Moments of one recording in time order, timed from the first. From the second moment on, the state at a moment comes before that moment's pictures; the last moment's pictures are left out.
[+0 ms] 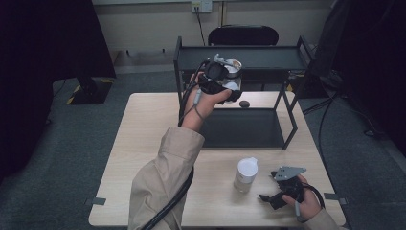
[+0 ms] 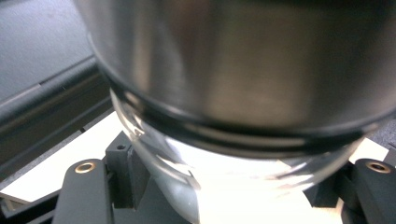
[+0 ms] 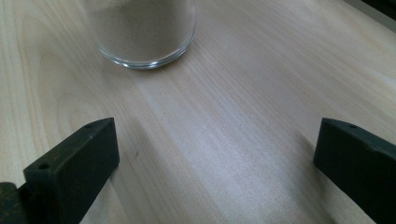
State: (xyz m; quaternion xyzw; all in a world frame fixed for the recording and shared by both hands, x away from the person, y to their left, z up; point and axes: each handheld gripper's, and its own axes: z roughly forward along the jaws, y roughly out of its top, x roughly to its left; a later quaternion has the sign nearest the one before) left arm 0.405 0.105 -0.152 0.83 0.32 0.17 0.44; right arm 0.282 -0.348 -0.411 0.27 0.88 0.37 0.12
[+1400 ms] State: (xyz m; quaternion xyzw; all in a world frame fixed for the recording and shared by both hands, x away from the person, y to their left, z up) left arm 0.420 0.096 -0.106 0.82 0.32 0.17 0.44; right arm 0.282 -0.348 -0.411 0.27 0.88 0.37 0.12
